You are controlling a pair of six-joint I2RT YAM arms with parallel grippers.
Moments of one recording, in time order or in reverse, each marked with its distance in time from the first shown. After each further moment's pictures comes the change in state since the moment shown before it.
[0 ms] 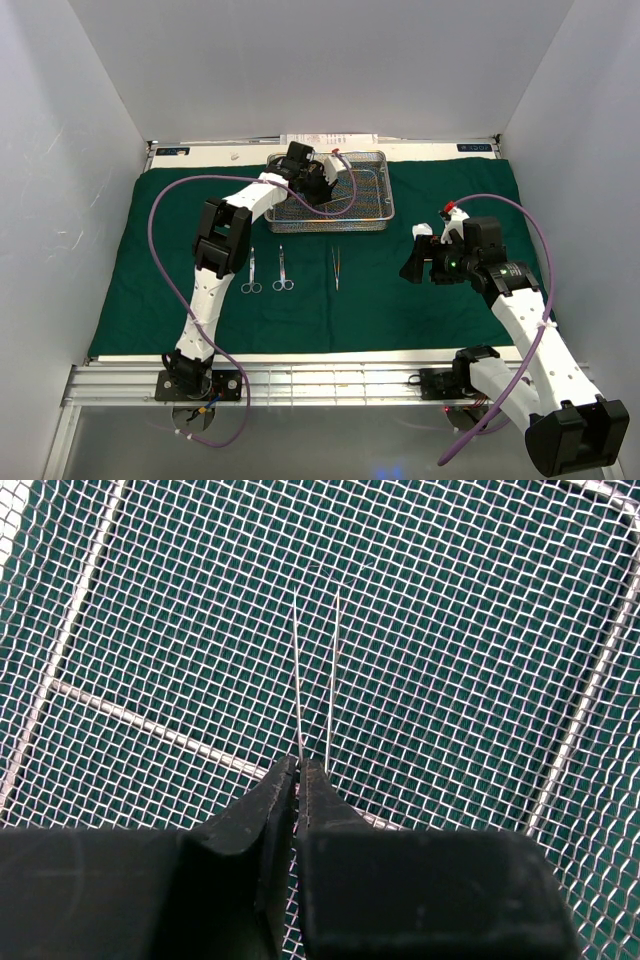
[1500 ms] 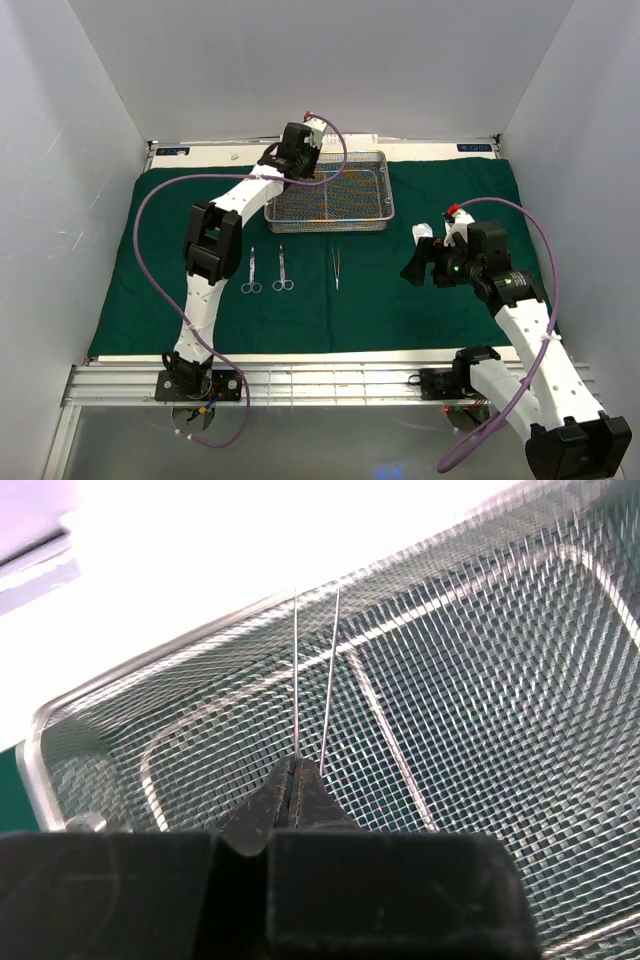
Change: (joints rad) left arm -0.016 -0.111 0.003 0.094 -0.563 -0.485; right arm 0.000 -0.067 -0.018 0.003 0.000 0.000
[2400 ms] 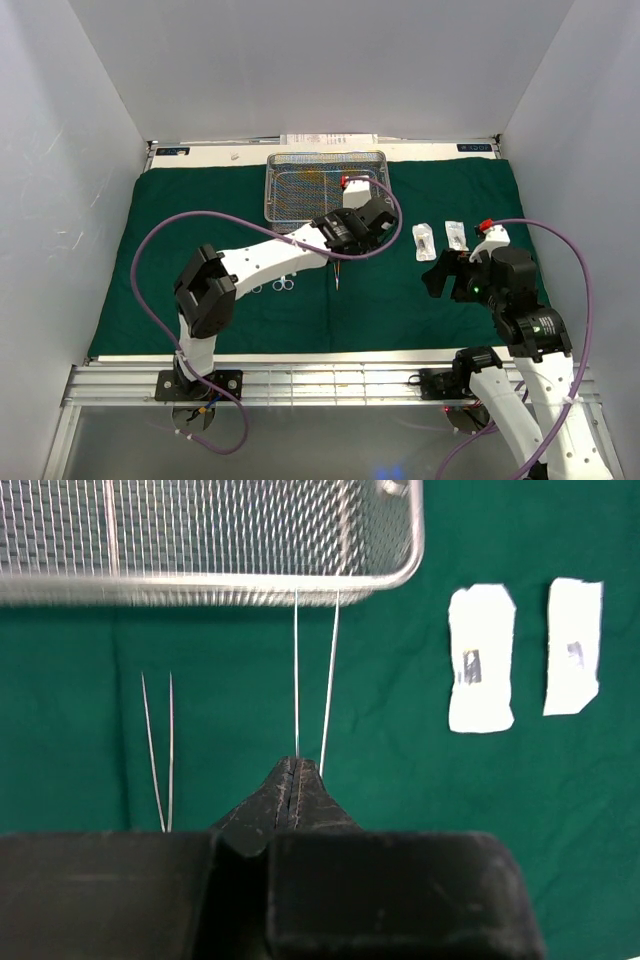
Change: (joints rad) left arm -0.565 -0.389 -0.311 -0.299 -0.496 -0.921; right arm 0.005 -0.292 0.034 -0.163 0.210 0.047
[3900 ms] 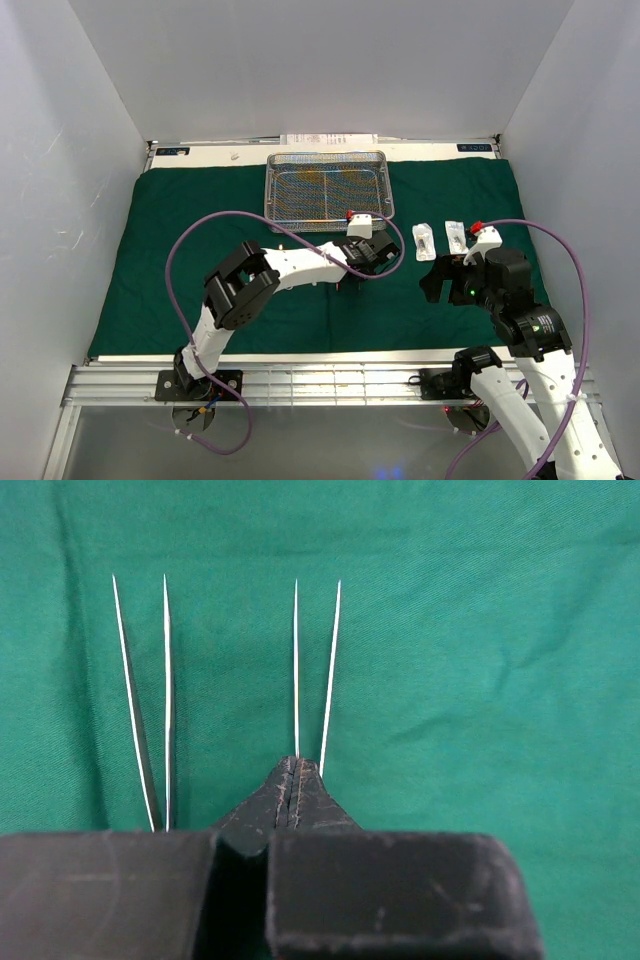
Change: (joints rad) left arm -0.035 0.184 -0.131 0.048 0.002 -0.080; right arm 0.072 0.002 0.000 -0.029 0.034 -0.036
